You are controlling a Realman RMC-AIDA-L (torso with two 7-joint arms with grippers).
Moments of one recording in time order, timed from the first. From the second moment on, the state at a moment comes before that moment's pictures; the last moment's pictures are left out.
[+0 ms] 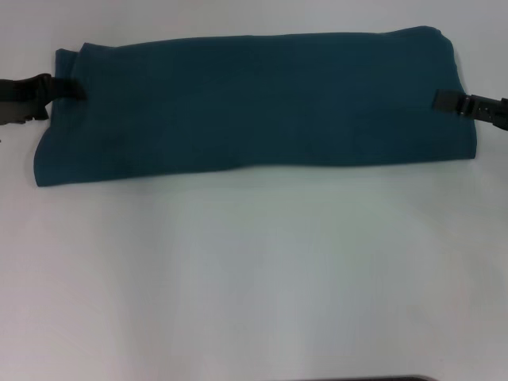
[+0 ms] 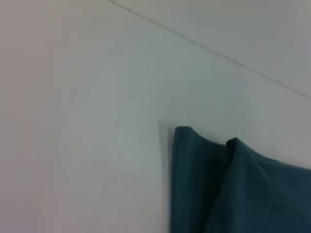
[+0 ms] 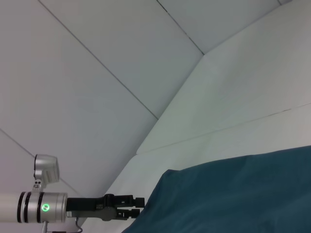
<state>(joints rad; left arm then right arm) -0.63 -2.04 -2.34 -0.76 -0.64 1.00 -2.71 0.35 1.99 -0.57 -0.66 -1.88 -1.66 1.86</state>
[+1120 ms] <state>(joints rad) -0.73 -1.99 -2.33 -0.70 -0.64 1.21 -2.75 0.35 1.98 -0.57 -0.66 -1.88 -1.65 1.86</state>
